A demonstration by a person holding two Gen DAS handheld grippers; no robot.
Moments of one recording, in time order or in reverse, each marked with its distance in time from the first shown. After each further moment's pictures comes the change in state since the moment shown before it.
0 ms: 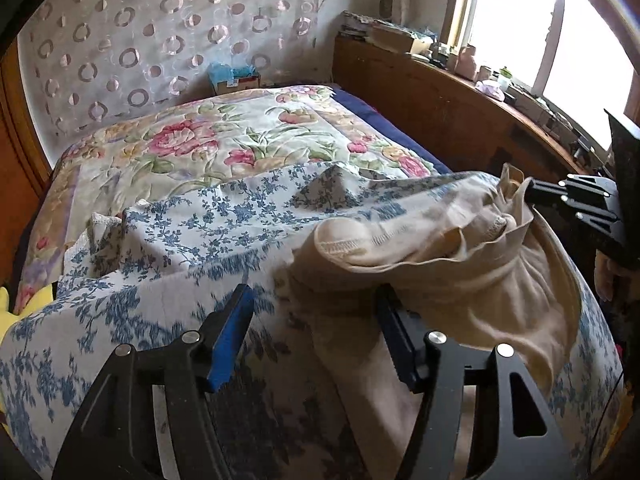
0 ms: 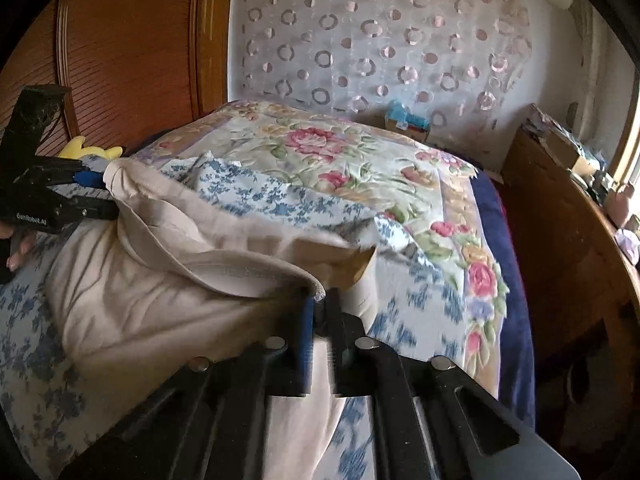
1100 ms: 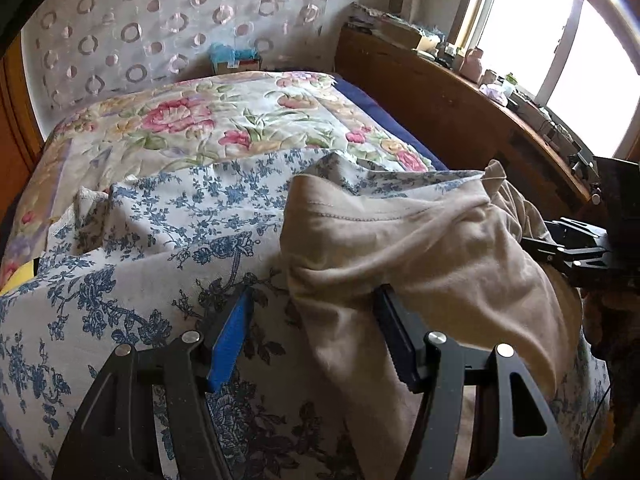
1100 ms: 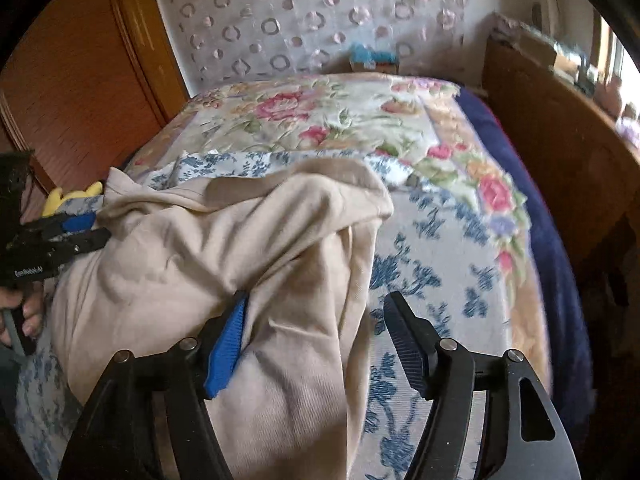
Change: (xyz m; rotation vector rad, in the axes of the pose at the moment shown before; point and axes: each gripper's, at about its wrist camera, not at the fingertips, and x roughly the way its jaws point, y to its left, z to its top) left arm 0.014 0.002 -0.007 -0.059 0.039 -0.048; right arm 0.013 -0.016 -0.016 0.322 0.156 0.061
